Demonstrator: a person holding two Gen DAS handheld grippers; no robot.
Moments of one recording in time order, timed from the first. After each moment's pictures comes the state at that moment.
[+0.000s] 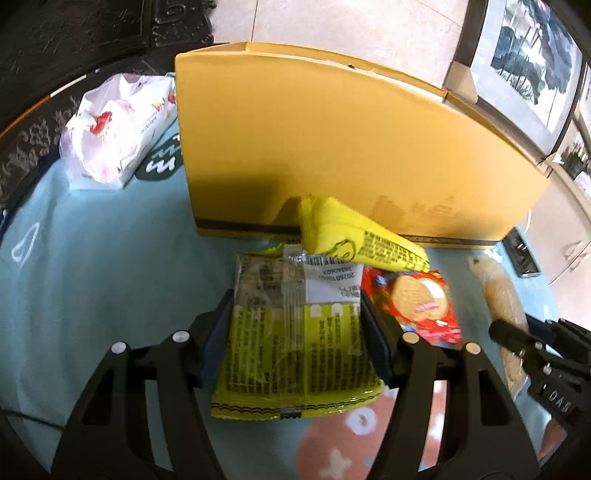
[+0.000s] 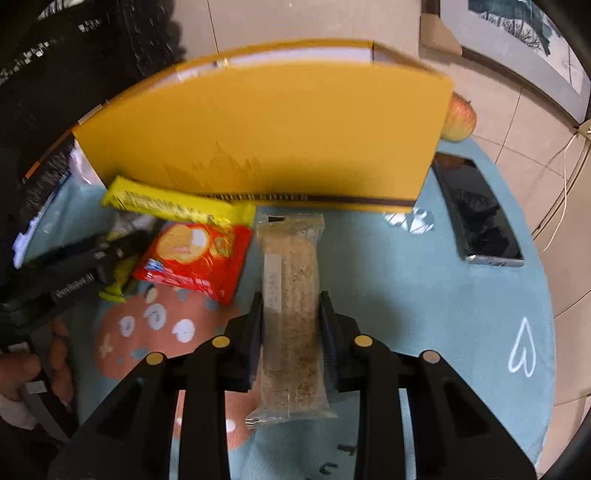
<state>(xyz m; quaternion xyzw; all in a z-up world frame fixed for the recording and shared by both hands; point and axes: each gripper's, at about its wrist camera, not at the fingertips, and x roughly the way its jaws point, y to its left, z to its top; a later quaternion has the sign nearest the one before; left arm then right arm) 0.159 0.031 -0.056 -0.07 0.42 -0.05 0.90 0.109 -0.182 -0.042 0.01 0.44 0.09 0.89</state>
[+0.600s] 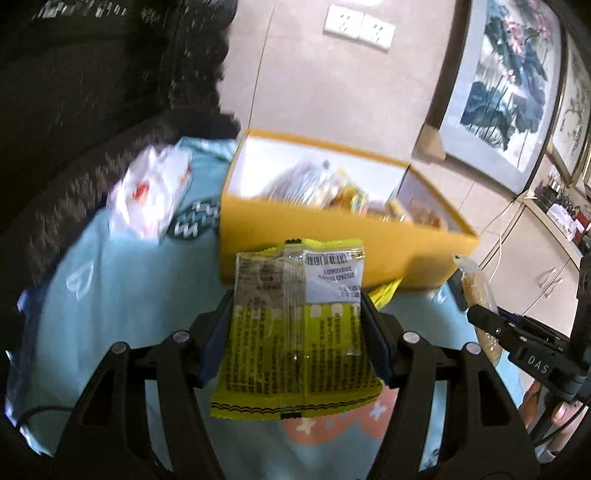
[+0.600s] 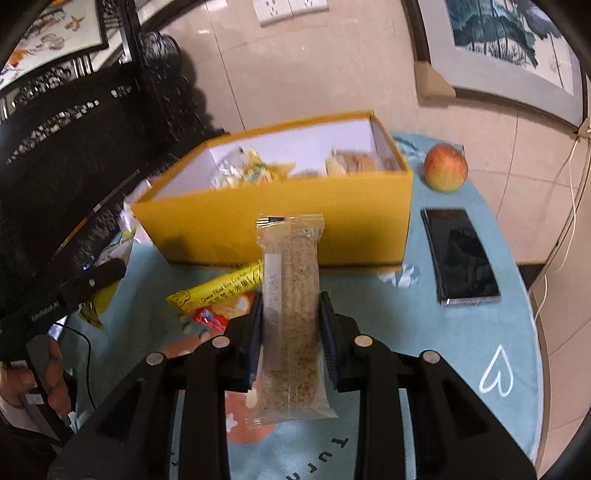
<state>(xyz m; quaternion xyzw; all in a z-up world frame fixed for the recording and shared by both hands) 0.099 0.041 0.034 -0.08 0.32 -0.06 0.94 0.092 -0.202 0.024 0.07 0.35 0.14 0.92</state>
